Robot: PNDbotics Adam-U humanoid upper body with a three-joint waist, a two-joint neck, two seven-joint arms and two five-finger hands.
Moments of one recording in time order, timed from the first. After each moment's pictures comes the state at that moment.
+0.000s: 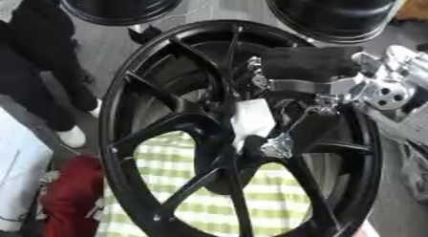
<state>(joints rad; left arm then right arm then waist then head) -0.22 0.45 0.15 -1.87 0.37 0.09 0.45 -0.77 -1.04 0.52 -1.99 0.18 -0.06 0.50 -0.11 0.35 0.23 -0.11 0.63</state>
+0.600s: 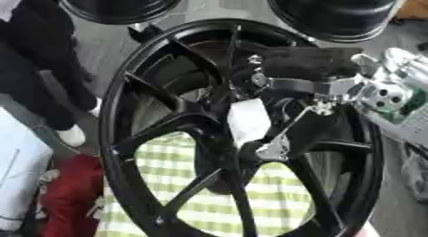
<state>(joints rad) -0.22 0.45 0.15 -1.87 0.37 0.09 0.45 -0.76 -1.04 0.51 -1.99 0.22 -0.04 0.49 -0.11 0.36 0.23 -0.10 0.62</state>
